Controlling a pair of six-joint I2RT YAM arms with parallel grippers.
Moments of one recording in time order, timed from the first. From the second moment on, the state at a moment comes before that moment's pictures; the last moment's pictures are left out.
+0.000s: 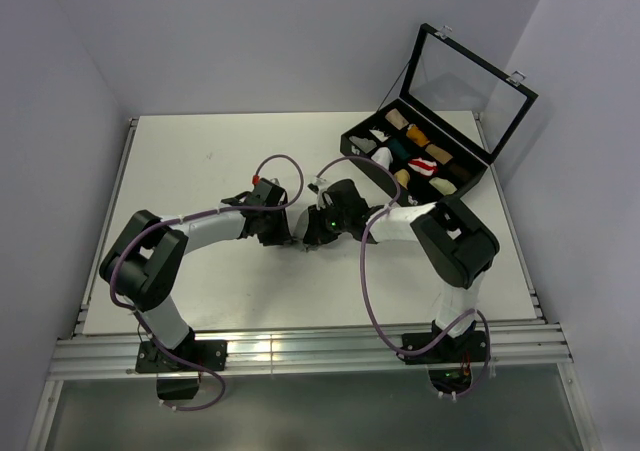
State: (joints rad) left arm -0.61 1.70 0.95 -0.28 0.01 -0.74; right arm 0.65 1.84 0.90 0.19 -0.40 0.33
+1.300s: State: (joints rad) left arm -0.61 1.72 0.96 -0.25 0.00 -0.77; right arm 0.78 1.72 0.90 0.07 -0.19 0.19
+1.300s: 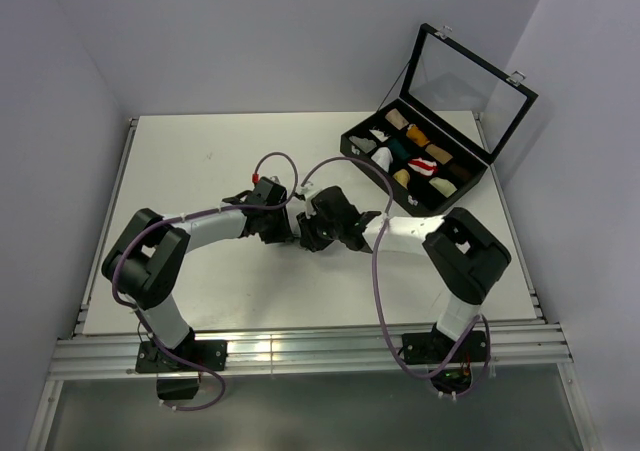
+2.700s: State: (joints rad) left arm -0.54 1.53 0.67 0.01 -0.02 -1.10; right arm 0.61 1.90 0.94 0.19 -0.50 0.56
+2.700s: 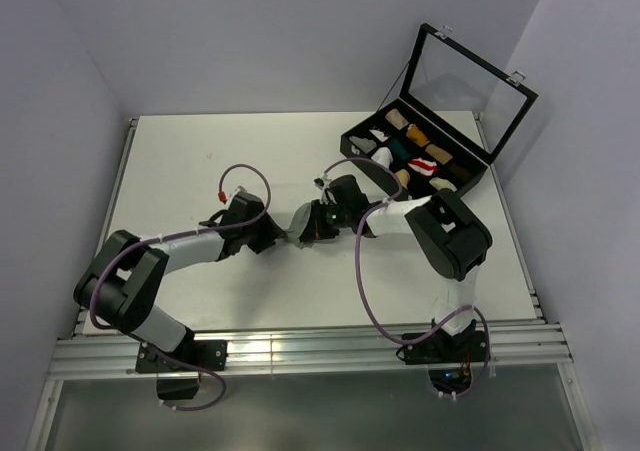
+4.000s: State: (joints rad) left arm -0.56 1.67 0.90 -0.19 -0.02 -1.01; right arm 0.94 1.60 0.81 0.26 0.05 0.16
